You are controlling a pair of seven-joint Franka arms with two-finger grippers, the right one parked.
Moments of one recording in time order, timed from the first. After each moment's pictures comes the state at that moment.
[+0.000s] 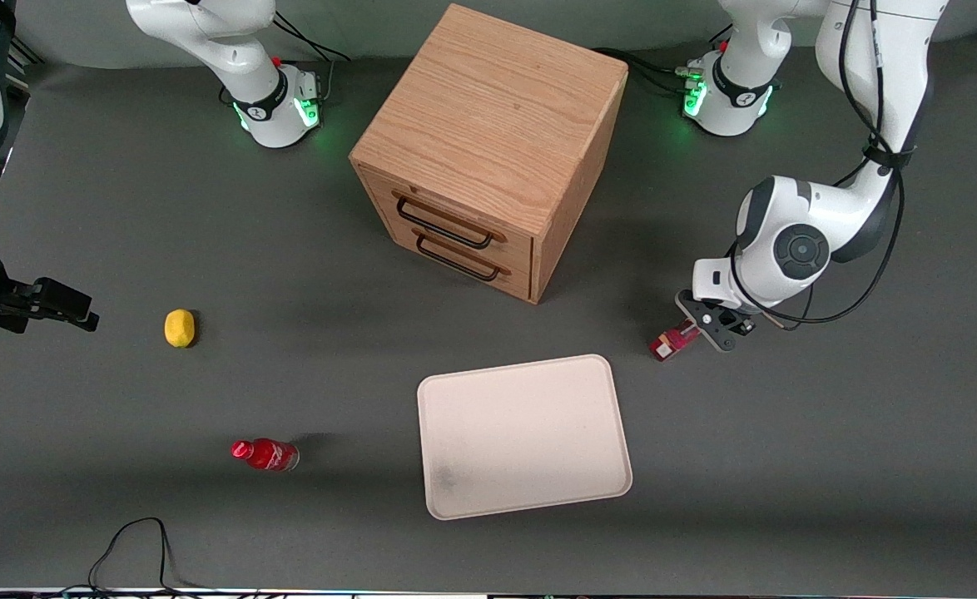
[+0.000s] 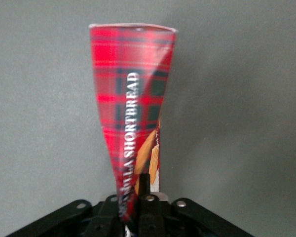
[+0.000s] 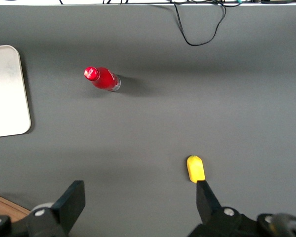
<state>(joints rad) -0.08 0.32 -0.14 -2.20 0.05 2.43 0.65</state>
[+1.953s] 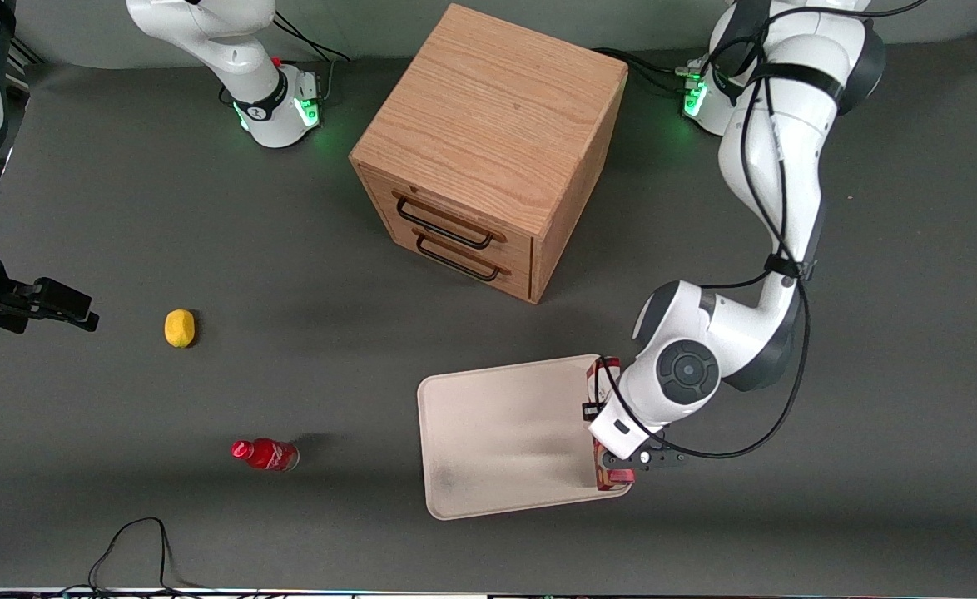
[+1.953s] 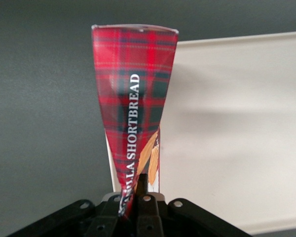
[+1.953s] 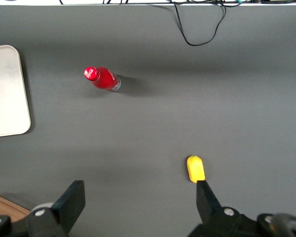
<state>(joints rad) -0.34 0.95 -0.12 -1.06 0.04 2.04 -0.47</state>
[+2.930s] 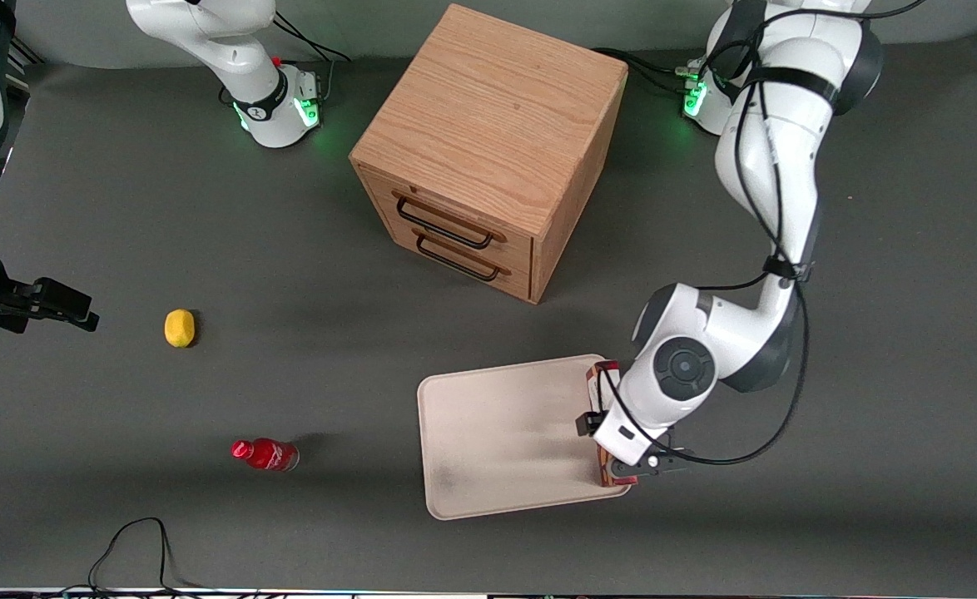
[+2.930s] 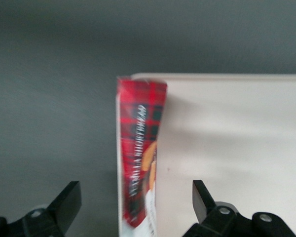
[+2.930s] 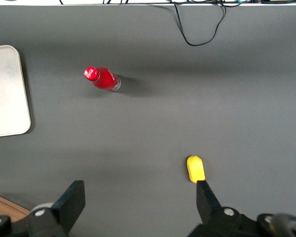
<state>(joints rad) -0.34 0.87 -0.09 -1.10 0.06 2.10 -0.57</state>
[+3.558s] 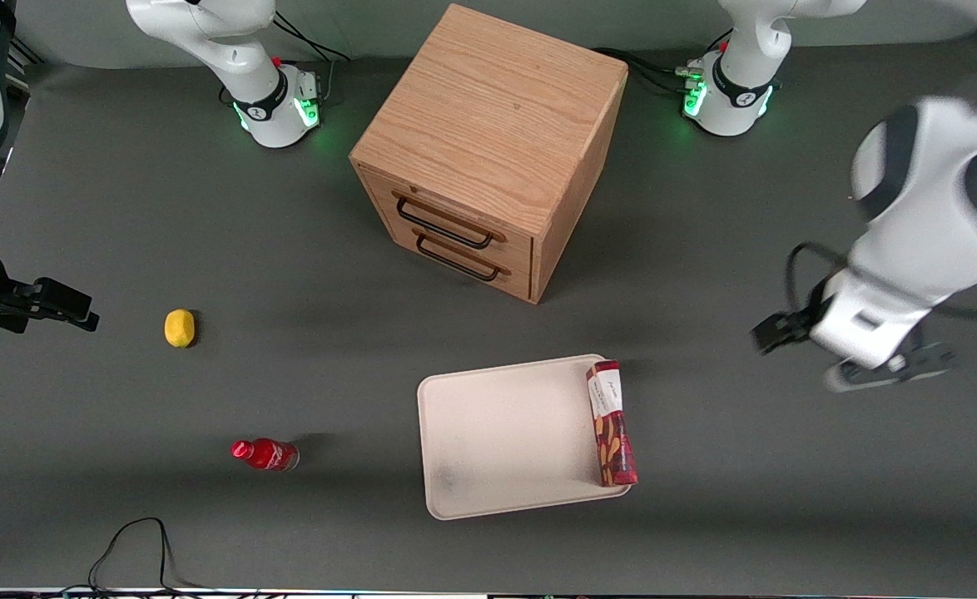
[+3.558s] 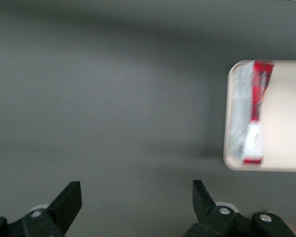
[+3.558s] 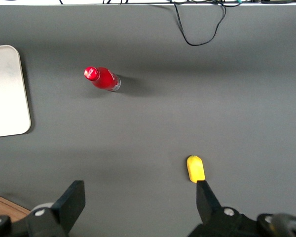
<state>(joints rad) -0.08 0.18 -0.08 -1.57 0.06 1.80 -0.30</state>
